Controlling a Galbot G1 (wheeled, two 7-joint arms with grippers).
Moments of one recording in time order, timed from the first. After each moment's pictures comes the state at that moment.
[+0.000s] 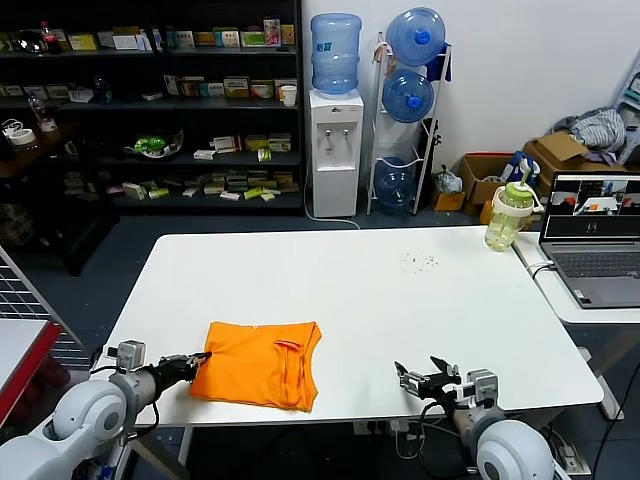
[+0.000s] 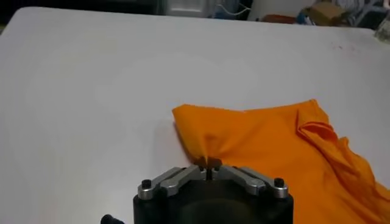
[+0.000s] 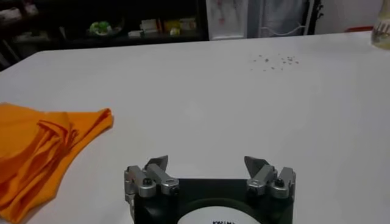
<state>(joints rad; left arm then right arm) 1.16 -0.61 -0.20 -1.78 -1.08 0.48 -0.08 -1.34 0.95 0.29 1.98 0.75 -0.53 0.22</state>
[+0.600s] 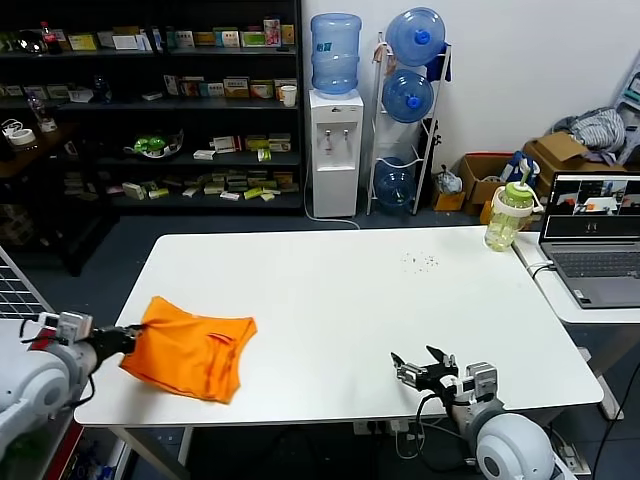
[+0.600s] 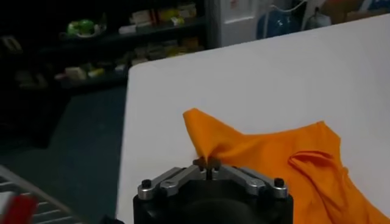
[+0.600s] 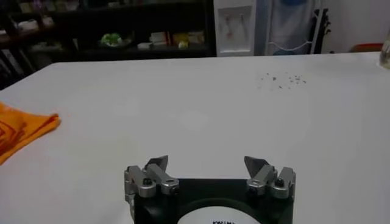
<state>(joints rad) 1.24 -0.36 -0.37 -1.79 -1.11 0.49 -0.19 -1.32 0.93 0.28 1.99 0.74 -0.50 0.20</state>
